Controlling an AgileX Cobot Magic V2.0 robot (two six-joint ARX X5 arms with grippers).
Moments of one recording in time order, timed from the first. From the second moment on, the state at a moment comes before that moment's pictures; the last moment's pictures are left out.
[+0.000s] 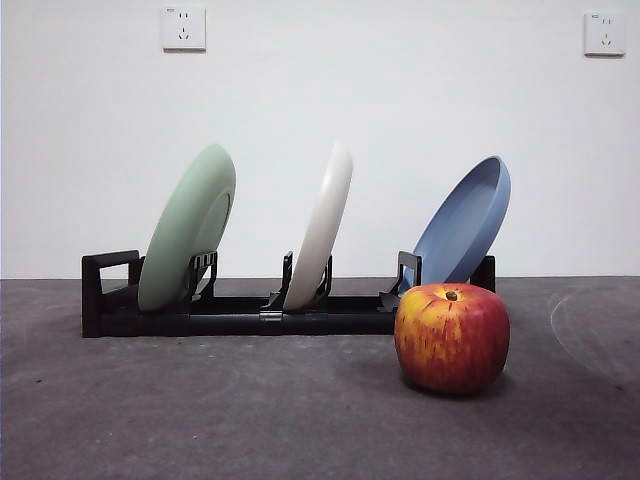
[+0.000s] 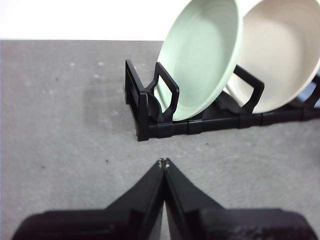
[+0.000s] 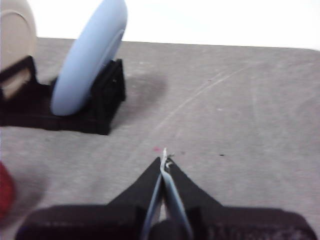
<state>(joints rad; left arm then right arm) -0.06 0.07 0.04 -0.17 0.19 -0.10 0.01 0.02 0.02 -0.19 -0.12 -0.05</state>
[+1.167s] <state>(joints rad) -0.06 0.51 0.73 -0.46 0.57 -0.34 0.01 0.45 0.60 -0.28 -0.56 0.47</state>
